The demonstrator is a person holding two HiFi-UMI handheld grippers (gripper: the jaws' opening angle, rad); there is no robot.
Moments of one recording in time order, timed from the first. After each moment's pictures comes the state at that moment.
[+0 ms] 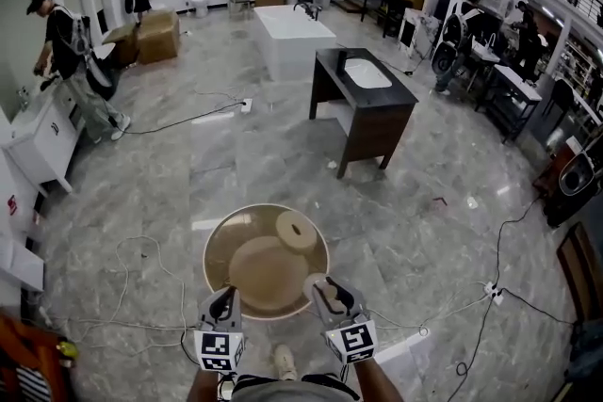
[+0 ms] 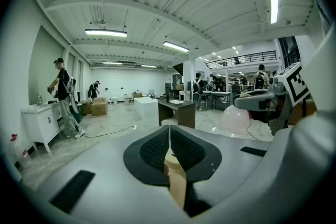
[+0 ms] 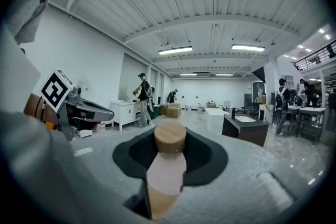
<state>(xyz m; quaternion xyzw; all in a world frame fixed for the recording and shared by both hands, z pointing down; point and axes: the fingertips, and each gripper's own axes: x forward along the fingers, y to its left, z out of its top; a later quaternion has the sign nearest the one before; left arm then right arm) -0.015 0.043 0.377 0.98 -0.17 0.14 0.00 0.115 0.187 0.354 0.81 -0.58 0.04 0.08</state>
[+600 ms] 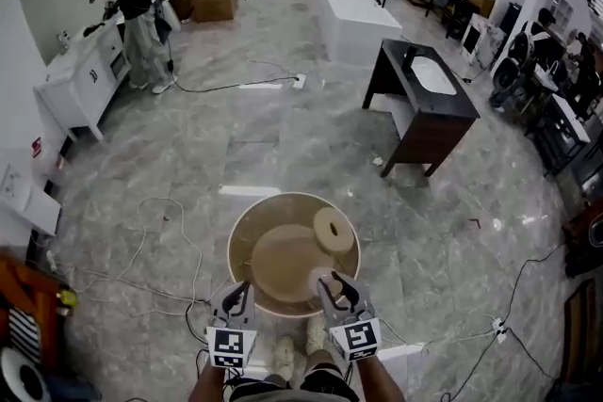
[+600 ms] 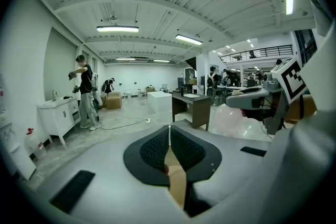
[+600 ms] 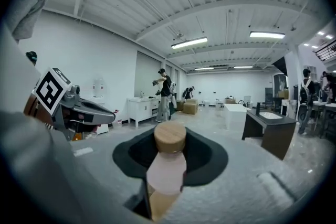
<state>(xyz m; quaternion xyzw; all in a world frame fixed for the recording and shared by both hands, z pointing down) -0.010 -0.031 0.418 0.96 -0.23 0.17 0.01 0.131 0.063 0.389 0.75 -0.65 0.06 0.09</state>
